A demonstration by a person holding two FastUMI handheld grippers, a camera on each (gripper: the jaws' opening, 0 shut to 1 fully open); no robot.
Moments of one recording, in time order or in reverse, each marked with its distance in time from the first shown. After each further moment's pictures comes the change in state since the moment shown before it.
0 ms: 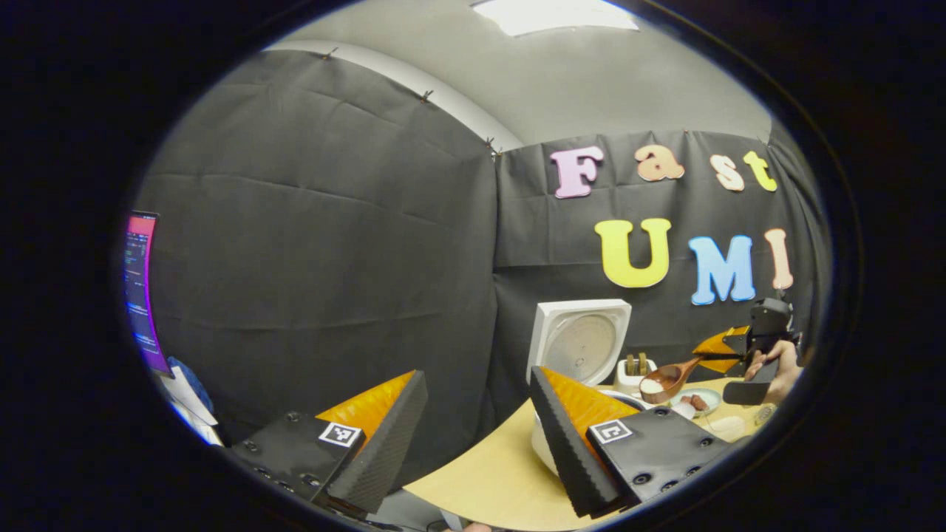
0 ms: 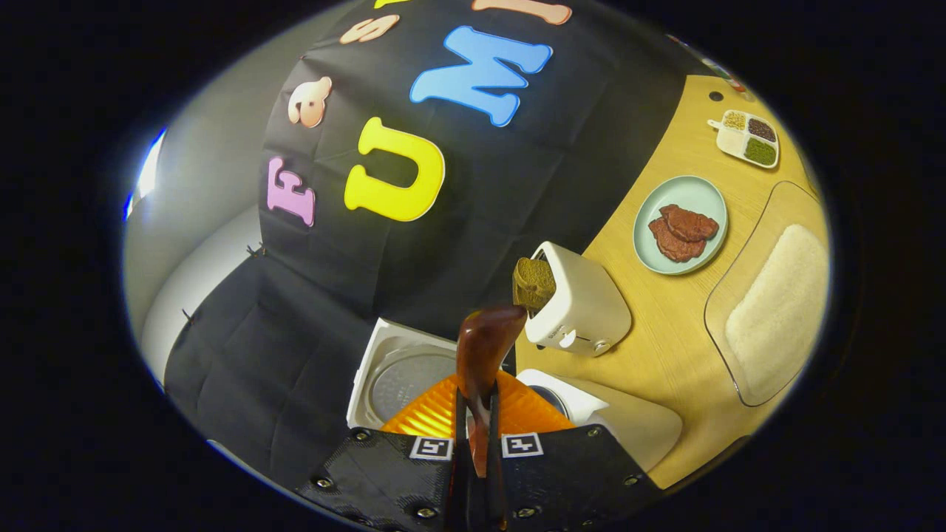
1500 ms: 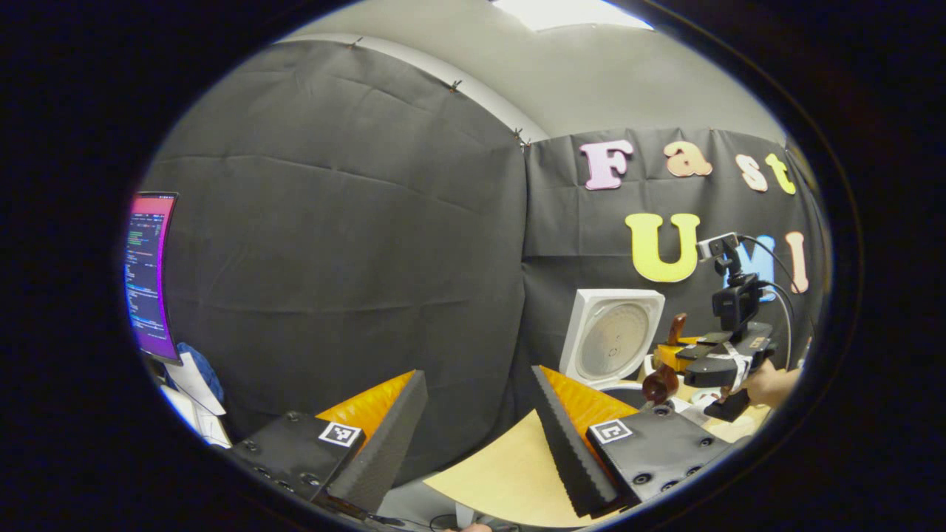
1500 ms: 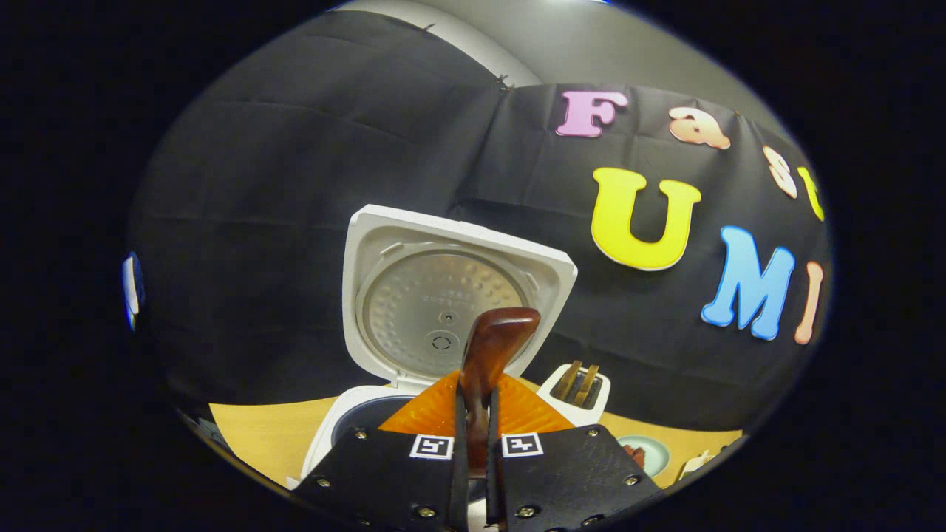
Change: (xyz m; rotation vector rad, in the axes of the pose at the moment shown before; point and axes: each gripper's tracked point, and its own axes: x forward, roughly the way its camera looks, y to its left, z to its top) left arm 0.006 0.028 -0.016 -0.028 0.030 0.075; right arm 0.051 0.073 -0.082 -1.454 -0.086 0.030
